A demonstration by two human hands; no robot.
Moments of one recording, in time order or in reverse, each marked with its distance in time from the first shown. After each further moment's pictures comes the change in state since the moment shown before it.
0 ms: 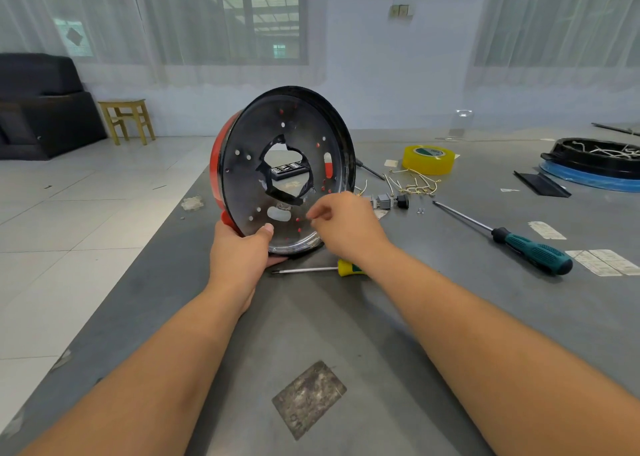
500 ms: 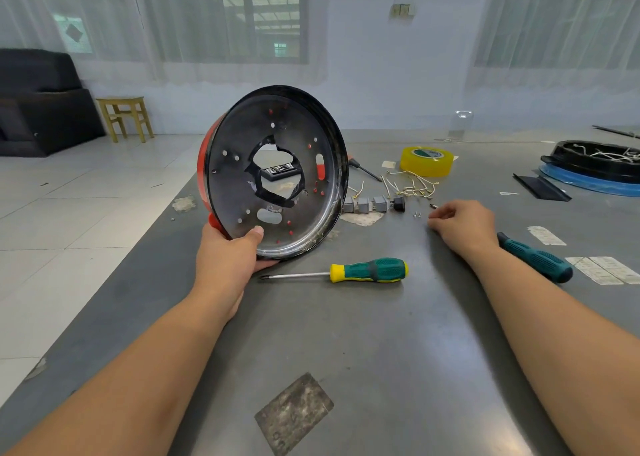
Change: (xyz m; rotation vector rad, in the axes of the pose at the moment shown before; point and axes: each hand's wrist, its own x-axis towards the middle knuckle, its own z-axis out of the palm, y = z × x) left_hand 0.002 0.000 0.000 -0.008 0.010 -0.022; right_hand 0.016 0.167 -0.089 -0.068 0.234 0.434
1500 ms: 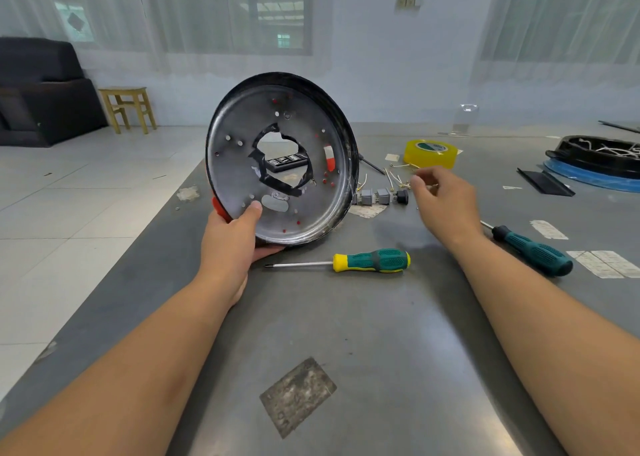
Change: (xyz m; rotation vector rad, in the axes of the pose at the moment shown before) left_hand 0.000 0.007 0.000 -0.101 -0.022 -0.050; right_hand -0.022 -0.042 0.006 0.193 0.151 -0.288
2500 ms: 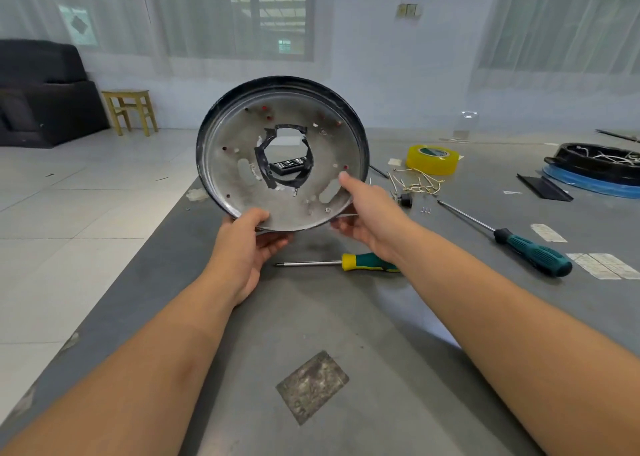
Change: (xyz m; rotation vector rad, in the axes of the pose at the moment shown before) left_hand -0.007 0.008 -0.003 -0.146 -0.060 -0.163; right_hand -0.047 -0.113 0.051 0.804 -0.520 0.594
